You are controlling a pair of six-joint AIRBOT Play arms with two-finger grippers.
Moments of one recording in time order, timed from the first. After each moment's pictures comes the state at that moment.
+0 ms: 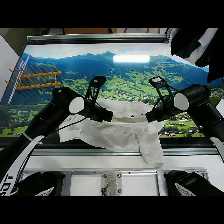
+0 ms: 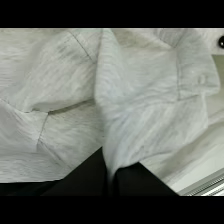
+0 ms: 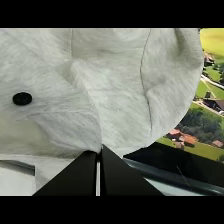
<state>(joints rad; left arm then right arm) -0.67 -1.24 1.25 1.43 -1.23 -1.87 0.39 -1.08 1.14 -1.59 1.40 1.66</state>
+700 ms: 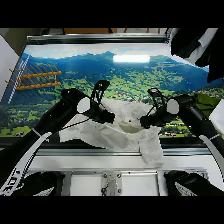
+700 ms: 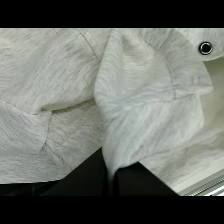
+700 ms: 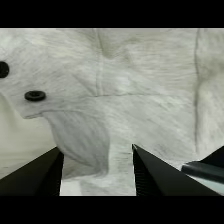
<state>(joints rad) -0.68 -1.28 1.25 1.42 -1.23 -1.86 0.35 -1.12 0.97 -1.38 1.27 1.74</state>
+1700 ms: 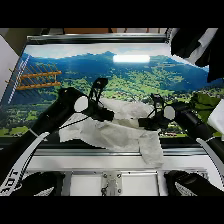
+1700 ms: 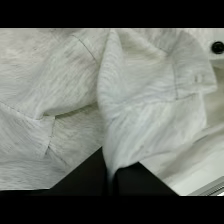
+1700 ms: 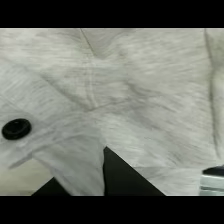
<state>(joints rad) -0.65 -1.25 1.25 1.42 -1.20 -1.85 0.35 -1.11 0.90 -1.41 1.20 1.88</state>
